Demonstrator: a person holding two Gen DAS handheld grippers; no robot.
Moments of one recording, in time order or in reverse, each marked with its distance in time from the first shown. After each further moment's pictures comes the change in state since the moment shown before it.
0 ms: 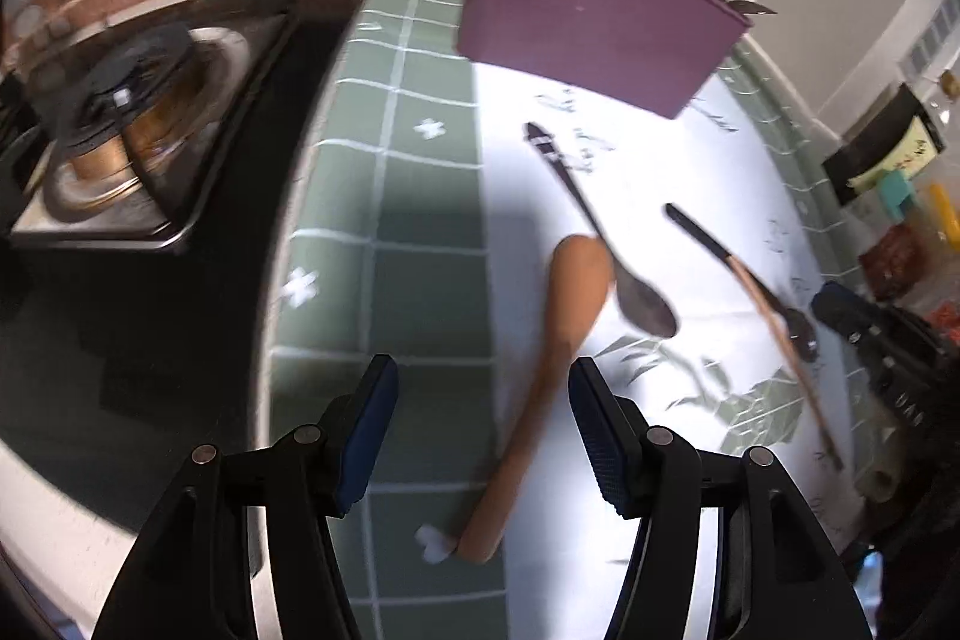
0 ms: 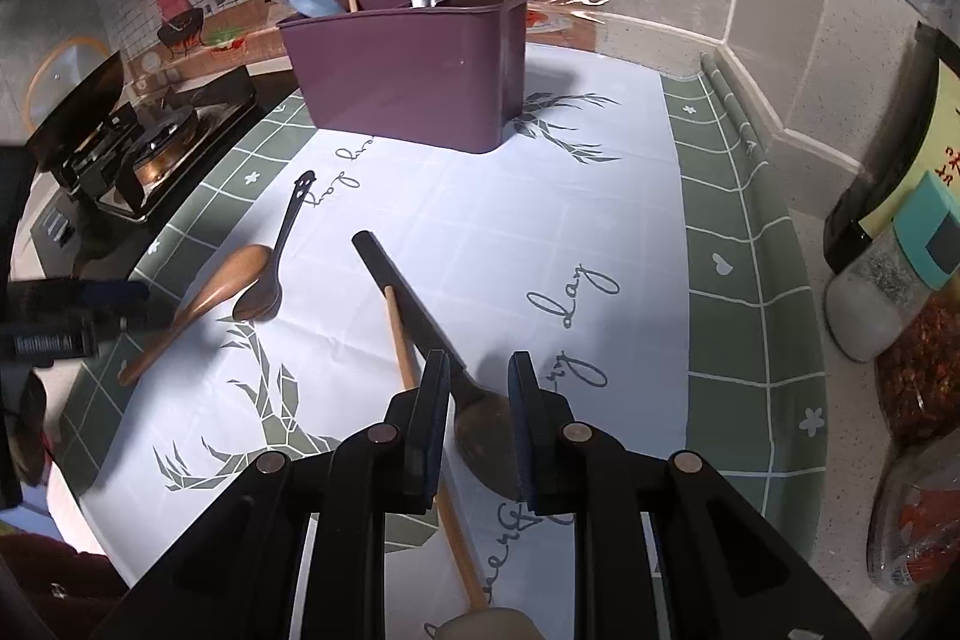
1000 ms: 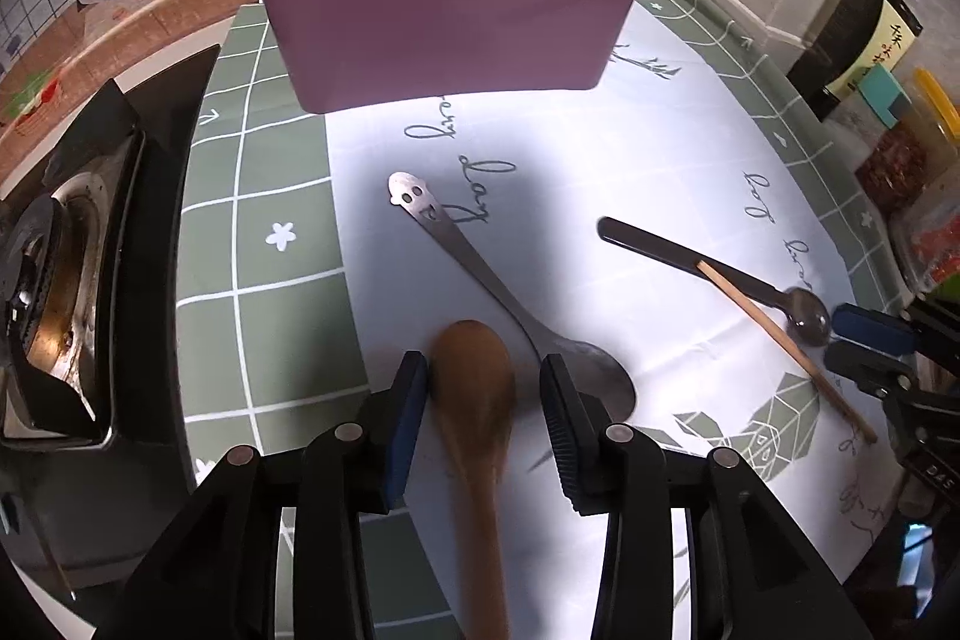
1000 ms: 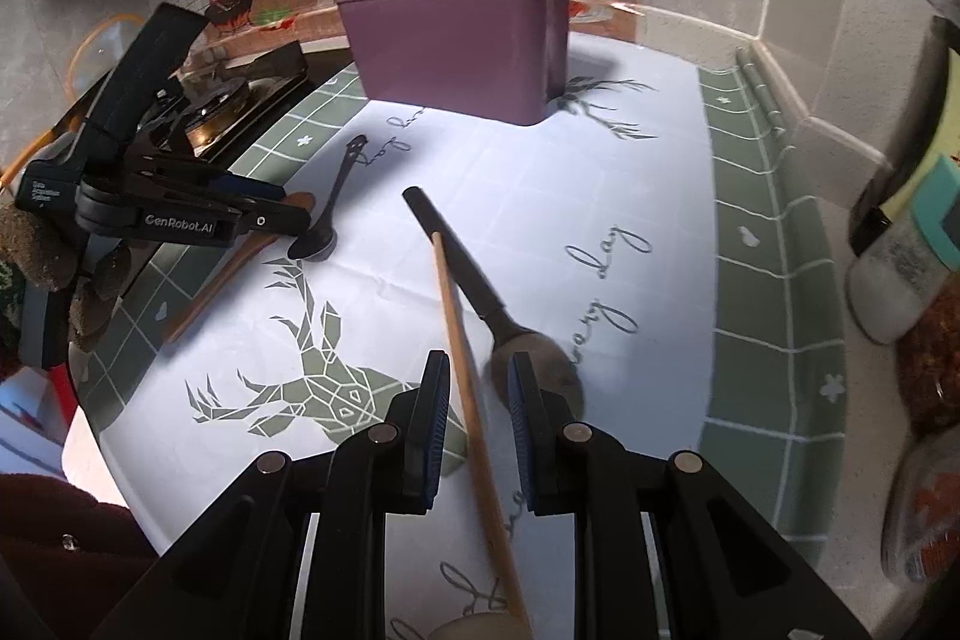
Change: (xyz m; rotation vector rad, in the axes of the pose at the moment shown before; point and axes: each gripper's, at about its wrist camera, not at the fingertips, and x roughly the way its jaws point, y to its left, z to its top) left arm 0.039 -0.057 0.041 0.275 0.067 0.033; right arm -0.006 0.002 -0.018 -0.053 0.018 0.100
